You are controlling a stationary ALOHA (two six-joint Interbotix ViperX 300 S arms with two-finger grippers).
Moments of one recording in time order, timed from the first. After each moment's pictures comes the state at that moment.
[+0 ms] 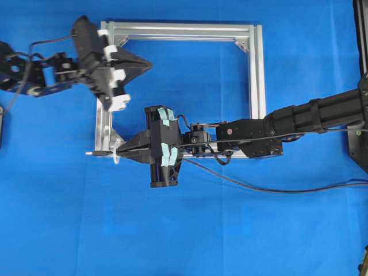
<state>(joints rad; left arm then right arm) 0.26 0.02 1.00 -0.09 -0.73 -0.01 0.08 0.45 0.38 0.03 -0.54 0.10</state>
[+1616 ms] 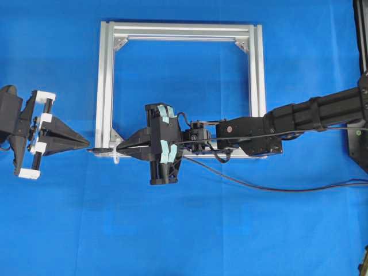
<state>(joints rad) -0.18 -0.40 1.37 -0.08 -0.68 -0.02 0.07 0.45 0.38 0.03 -0.54 0.10</state>
